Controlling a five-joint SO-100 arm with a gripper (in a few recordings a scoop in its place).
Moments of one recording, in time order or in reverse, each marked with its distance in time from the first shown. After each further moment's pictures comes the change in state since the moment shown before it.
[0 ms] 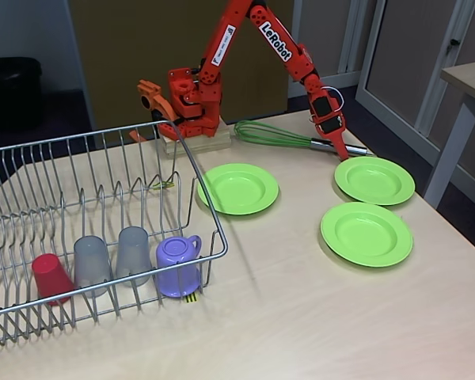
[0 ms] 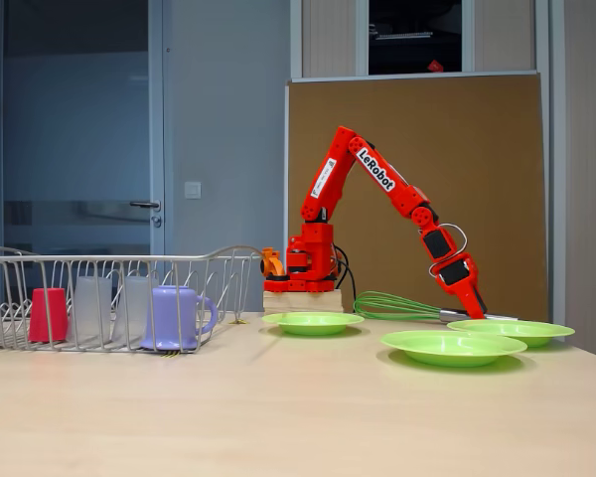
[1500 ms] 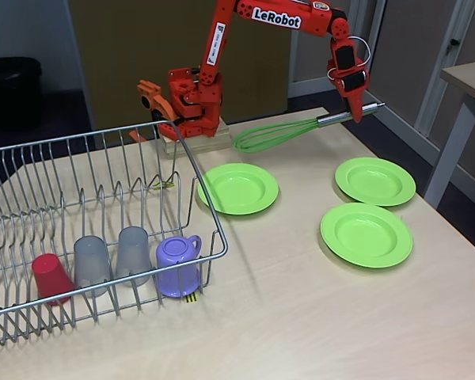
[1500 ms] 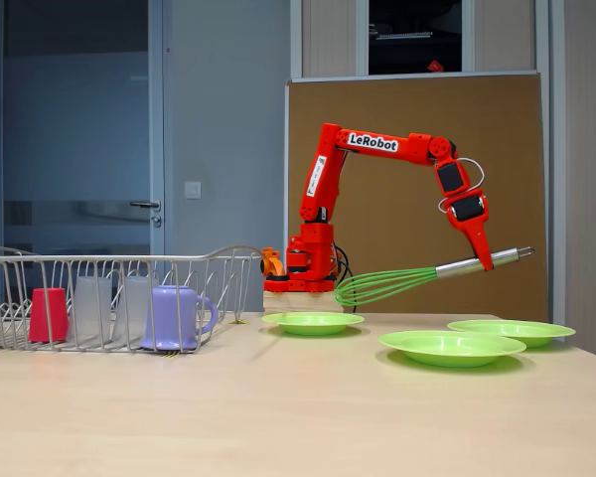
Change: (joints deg) arm 4.7 12.1 -31.6 50.8 -15.6
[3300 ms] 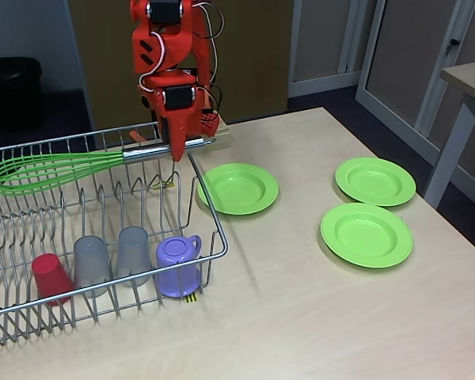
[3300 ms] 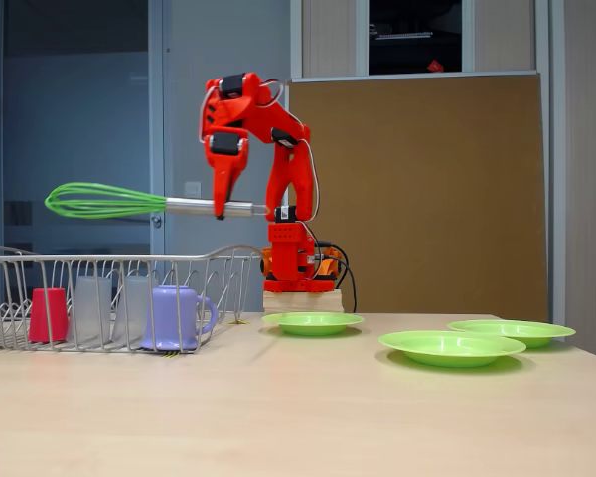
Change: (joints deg) arm 88.7 20.3 3.0 24.5 -104.2
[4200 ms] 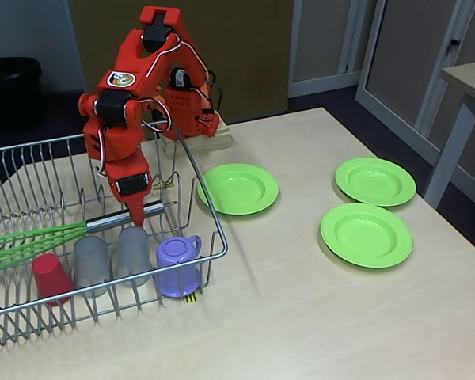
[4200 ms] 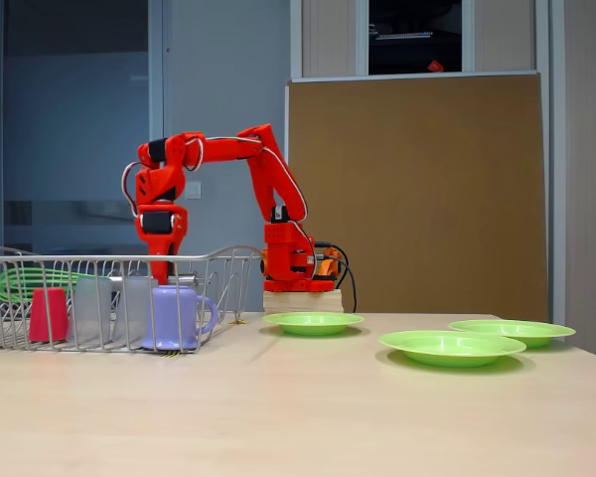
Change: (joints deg) arm 11.0 -36.1 -15.4 -8.8 -9.0
